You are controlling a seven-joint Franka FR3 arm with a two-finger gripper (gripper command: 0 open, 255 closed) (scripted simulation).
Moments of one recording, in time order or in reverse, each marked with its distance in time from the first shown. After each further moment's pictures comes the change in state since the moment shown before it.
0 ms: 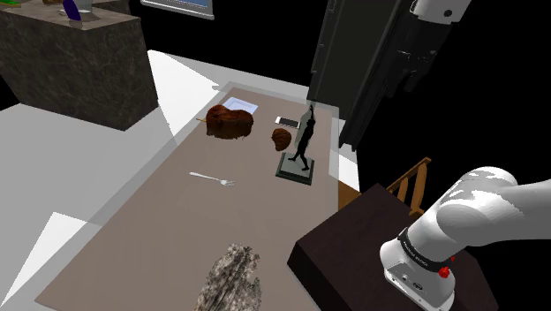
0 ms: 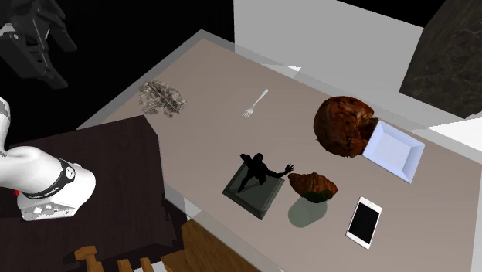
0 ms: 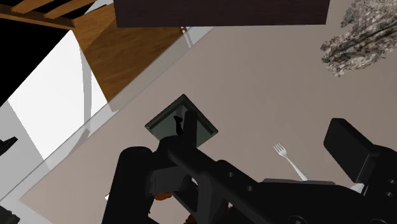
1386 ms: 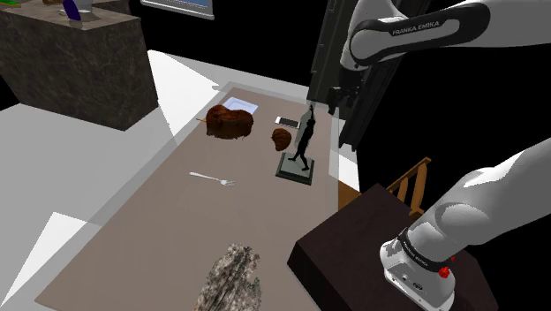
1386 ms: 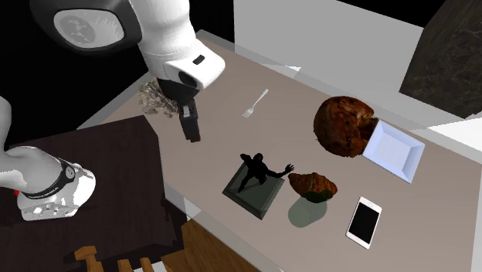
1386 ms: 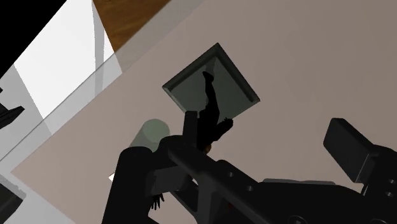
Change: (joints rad) arm -0.034 0.528 -0.057 -0.023 -0.112 0.590 -0.063
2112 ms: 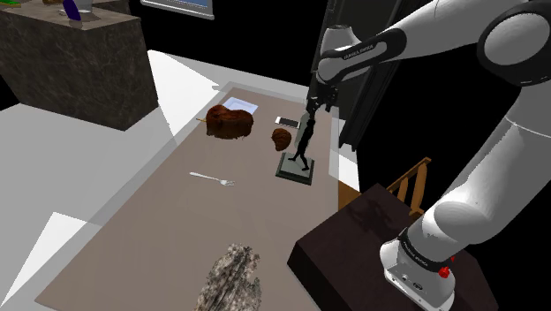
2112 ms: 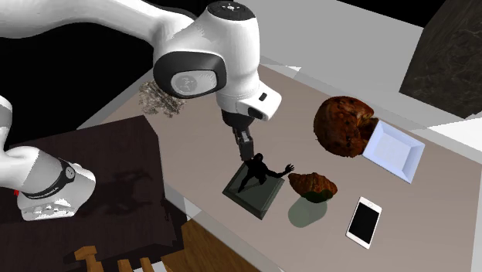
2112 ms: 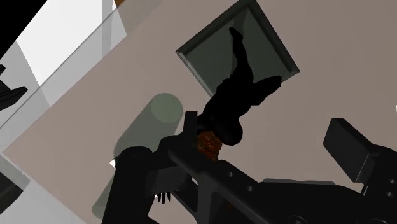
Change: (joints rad) arm -0.020 0.401 -0.022 0.212 -0.042 0.216 -0.012
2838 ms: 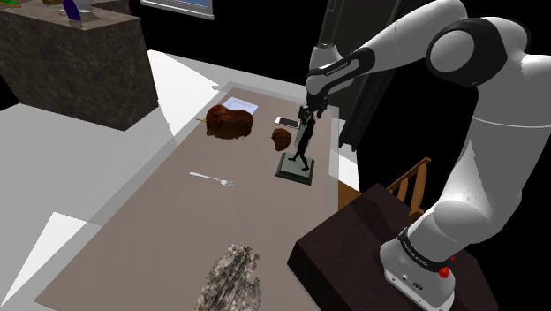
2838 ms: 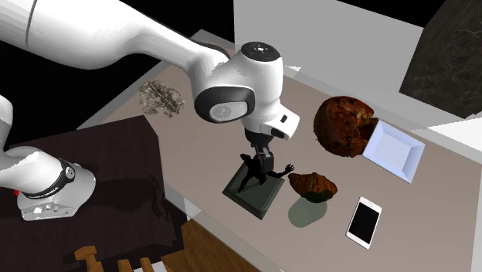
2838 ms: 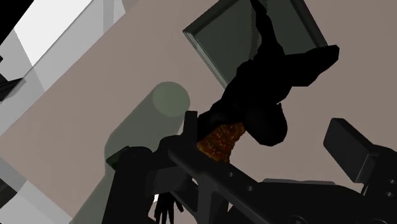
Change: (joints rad) arm -0.015 0.234 -0.011 0.137 -0.014 0.111 -0.006
